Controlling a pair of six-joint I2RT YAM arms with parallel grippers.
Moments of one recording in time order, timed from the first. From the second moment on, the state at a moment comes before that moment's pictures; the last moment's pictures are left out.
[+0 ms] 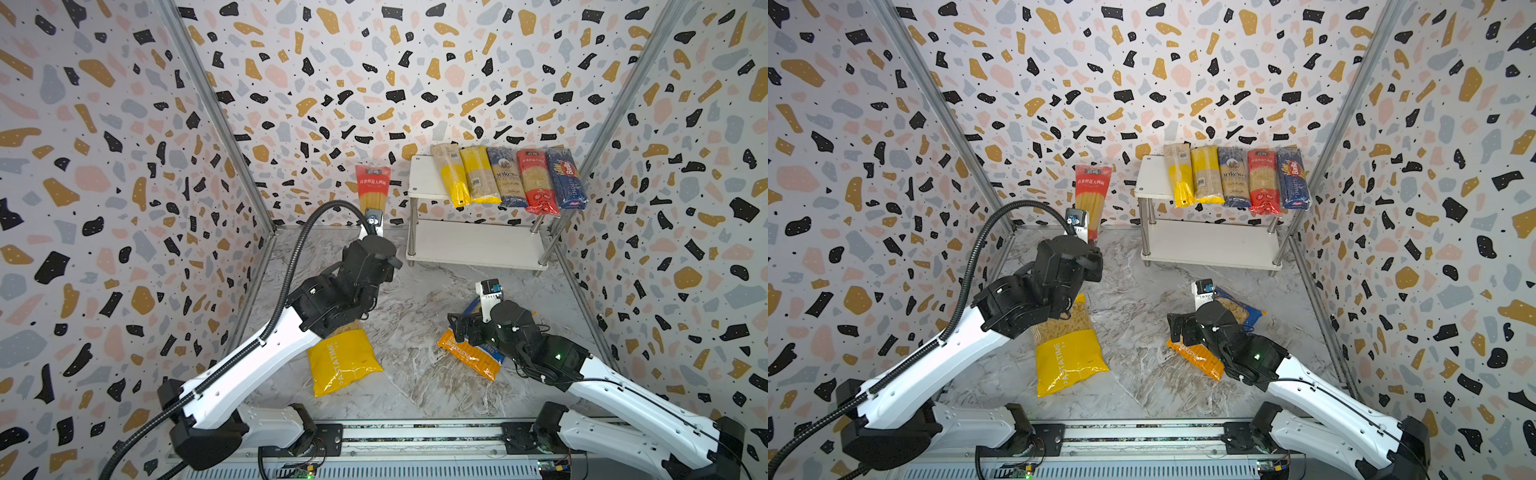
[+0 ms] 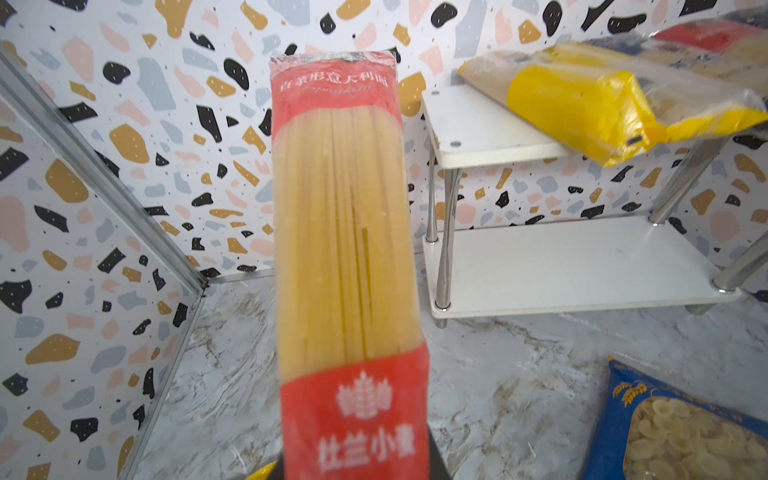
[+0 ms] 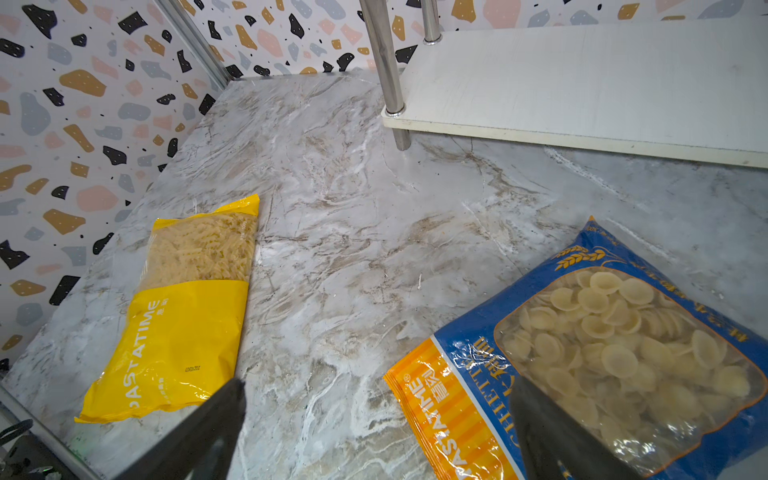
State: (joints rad) left arm -0.88 1.33 1.60 -0.68 -0.75 -0.21; right arm 0.88 0.88 0.79 -0.46 0.28 0.49
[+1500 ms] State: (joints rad) left arm -0.70 2.08 2.39 -0.57 -0.40 -0.31; right arm 0.87 0.74 0.78 -0.57 0.38 0.53
